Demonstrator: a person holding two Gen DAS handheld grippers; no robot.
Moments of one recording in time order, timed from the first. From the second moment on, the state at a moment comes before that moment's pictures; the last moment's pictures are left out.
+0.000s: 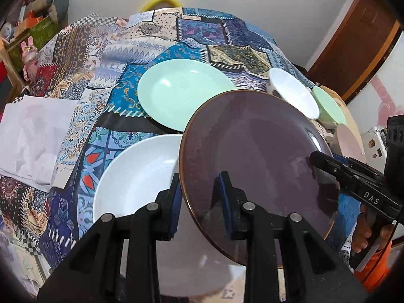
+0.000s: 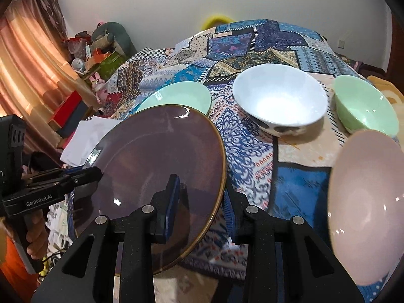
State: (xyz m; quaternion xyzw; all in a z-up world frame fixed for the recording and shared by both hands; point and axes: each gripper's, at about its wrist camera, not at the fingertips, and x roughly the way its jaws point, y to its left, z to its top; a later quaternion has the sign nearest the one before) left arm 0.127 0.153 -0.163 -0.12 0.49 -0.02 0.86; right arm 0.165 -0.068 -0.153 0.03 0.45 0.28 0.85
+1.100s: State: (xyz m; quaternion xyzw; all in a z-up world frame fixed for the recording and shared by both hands) left arm 0.083 0.059 -0.179 -0.11 0.53 -0.06 0.84; right arm 0.113 -0.149 -0.173 0.07 0.46 0.25 0.85
